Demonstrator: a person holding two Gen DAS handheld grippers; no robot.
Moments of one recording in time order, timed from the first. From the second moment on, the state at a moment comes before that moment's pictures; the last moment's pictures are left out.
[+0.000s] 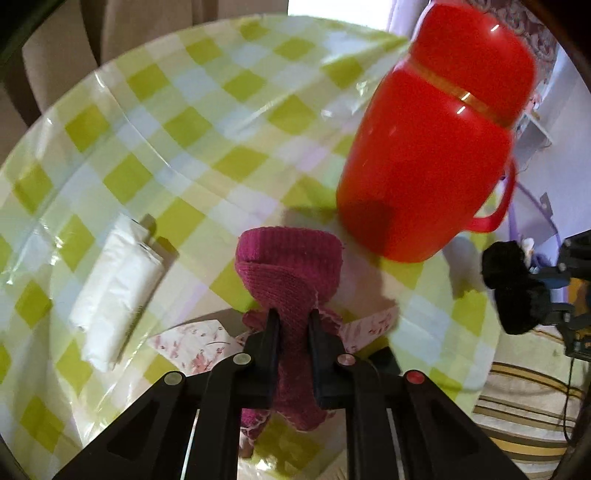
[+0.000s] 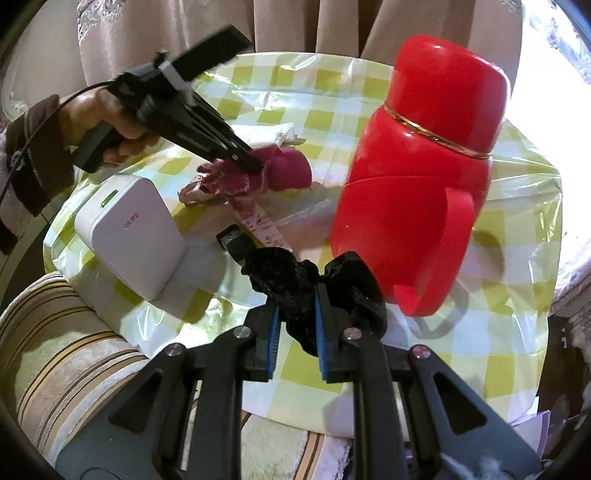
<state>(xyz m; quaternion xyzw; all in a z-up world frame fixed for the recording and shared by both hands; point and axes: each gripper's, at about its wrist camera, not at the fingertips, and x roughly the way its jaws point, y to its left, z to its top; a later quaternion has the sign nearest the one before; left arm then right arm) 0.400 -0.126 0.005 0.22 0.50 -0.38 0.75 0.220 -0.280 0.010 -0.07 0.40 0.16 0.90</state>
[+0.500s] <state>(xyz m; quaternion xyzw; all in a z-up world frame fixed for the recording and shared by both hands) 0.340 -0.109 0.061 0.14 0.44 -0.33 0.82 0.190 -0.290 0.030 -0.05 0.38 0.16 0.91</state>
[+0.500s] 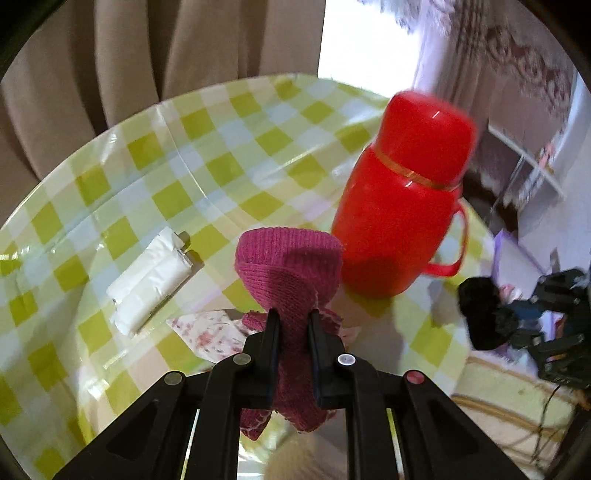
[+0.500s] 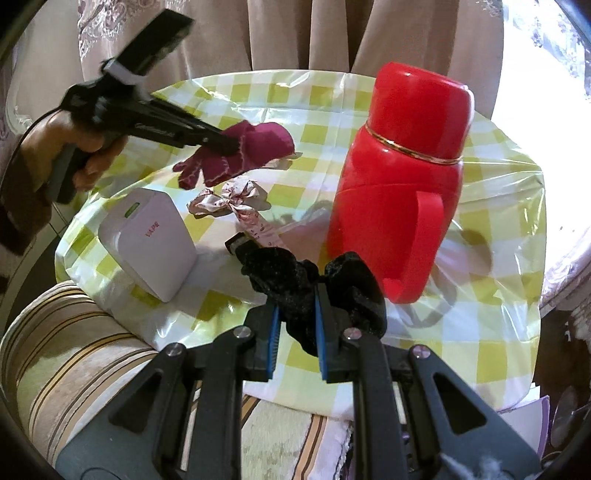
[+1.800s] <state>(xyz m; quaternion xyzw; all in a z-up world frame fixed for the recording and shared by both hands) 0.119 -0.116 0.042 -0.13 0.41 -0.32 0.84 0.078 -0.391 0.038 0.01 0.36 0.10 0.93</state>
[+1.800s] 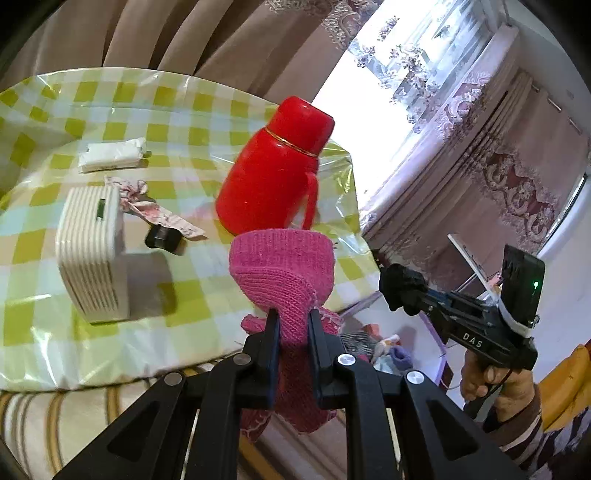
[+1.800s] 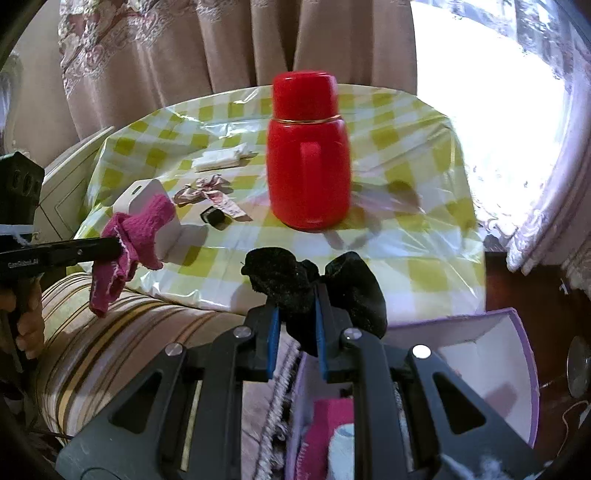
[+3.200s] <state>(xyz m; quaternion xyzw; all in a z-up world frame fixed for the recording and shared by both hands) 0.050 -0.307 0.024 -0.07 0.47 -0.44 0.76 0.001 -0.536 -0.002 0.06 0.39 -0.08 0.91</state>
